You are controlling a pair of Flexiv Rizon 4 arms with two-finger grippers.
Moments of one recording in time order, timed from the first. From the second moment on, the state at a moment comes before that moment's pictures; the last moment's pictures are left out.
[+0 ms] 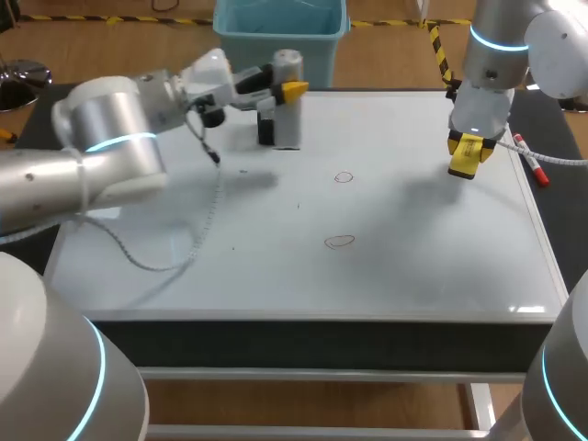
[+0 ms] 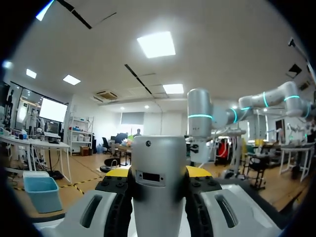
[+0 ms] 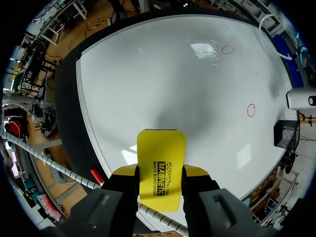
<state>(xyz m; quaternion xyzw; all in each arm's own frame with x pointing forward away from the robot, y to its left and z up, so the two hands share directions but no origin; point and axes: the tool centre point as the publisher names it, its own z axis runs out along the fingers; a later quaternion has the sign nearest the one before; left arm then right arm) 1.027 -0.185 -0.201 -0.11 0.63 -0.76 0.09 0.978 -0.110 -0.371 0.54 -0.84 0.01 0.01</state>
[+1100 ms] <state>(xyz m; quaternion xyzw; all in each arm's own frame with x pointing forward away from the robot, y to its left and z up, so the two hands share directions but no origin) 0.998 0.010 -0.195 -0.10 0.64 -0.76 0.12 0.978 -0.110 -0.371 0.54 -0.84 0.01 0.01</state>
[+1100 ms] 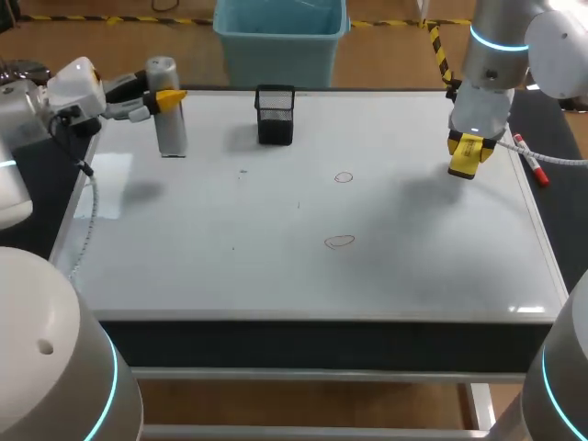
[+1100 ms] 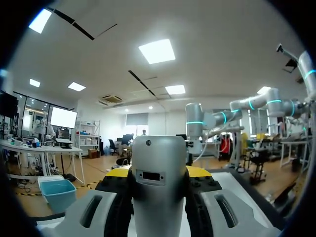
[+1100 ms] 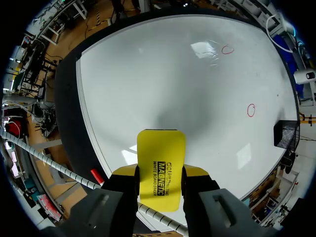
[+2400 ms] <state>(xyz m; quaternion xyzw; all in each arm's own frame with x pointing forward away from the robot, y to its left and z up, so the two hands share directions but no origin) 1.000 0.013 -0.197 -0.10 0.64 -0.76 0.11 0.951 0.141 -0.403 0.70 -0.72 0.00 0.00</state>
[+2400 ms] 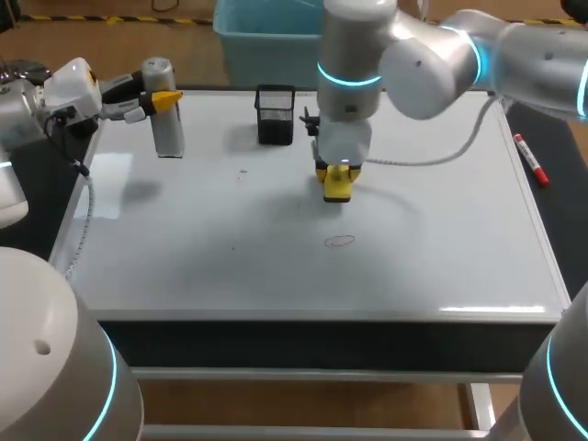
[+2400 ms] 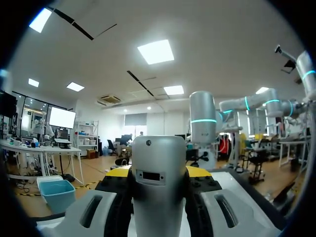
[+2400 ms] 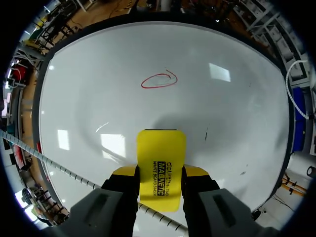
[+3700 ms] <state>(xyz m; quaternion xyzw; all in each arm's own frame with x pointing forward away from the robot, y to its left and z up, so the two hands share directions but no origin) 1.000 0.013 -0.197 -0.10 0.64 -0.76 0.11 0.971 0.047 -0.425 0.64 -0.77 0.01 0.05</state>
